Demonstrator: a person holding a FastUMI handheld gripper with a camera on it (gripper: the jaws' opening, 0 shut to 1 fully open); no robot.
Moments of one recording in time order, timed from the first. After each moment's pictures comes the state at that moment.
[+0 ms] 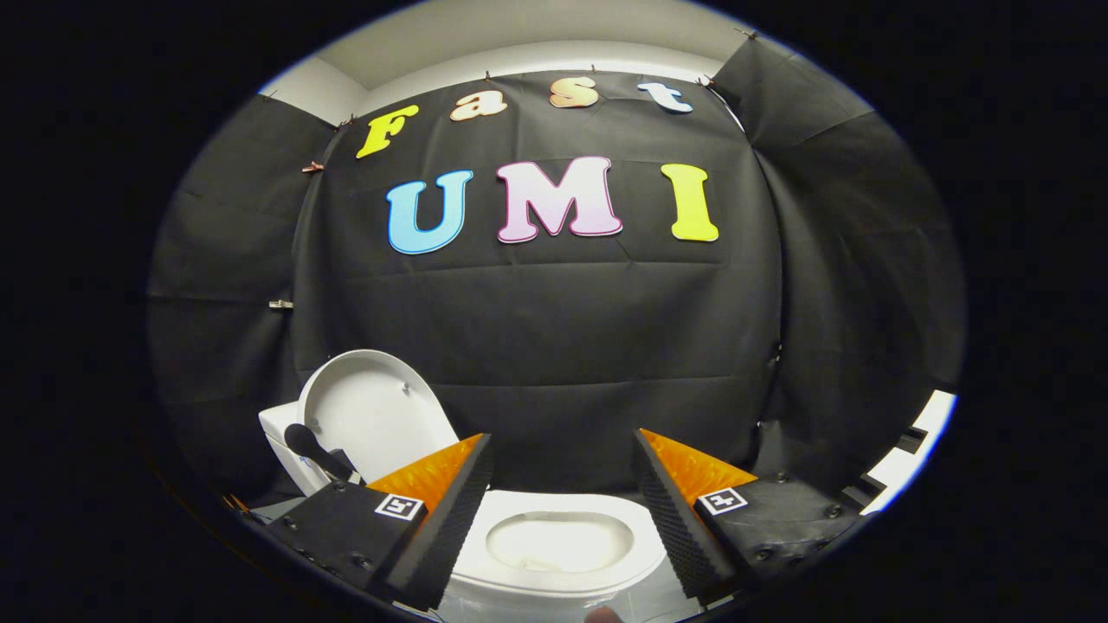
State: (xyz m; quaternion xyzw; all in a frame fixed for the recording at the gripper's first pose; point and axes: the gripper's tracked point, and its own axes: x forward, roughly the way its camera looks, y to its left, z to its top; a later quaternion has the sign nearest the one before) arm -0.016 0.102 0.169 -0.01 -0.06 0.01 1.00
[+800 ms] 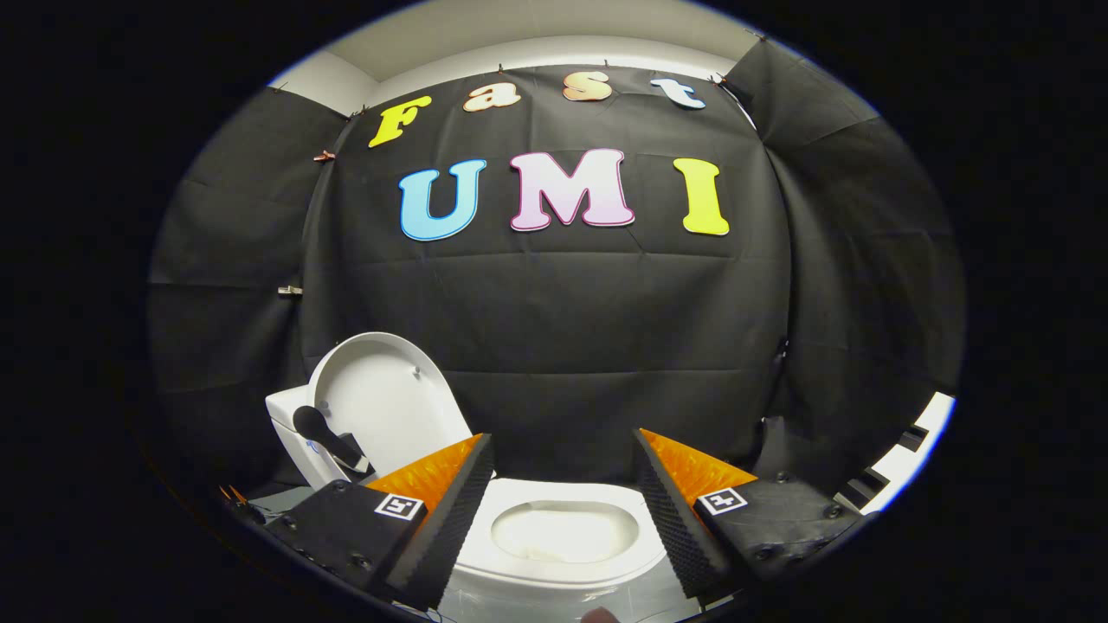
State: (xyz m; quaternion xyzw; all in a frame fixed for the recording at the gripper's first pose) arm -0.021 0.116 0.153 -0.02 -0.04 0.02 1.00
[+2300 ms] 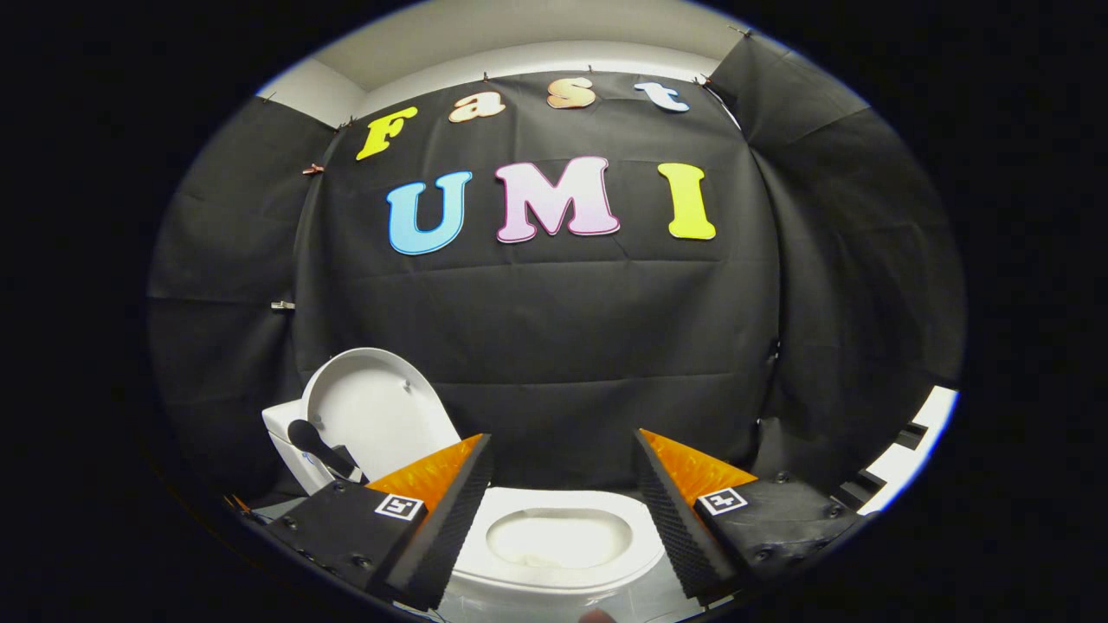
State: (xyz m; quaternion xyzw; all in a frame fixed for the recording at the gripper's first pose) arm -0.022 0.097 0.165 0.00 -0.06 0.01 1.00
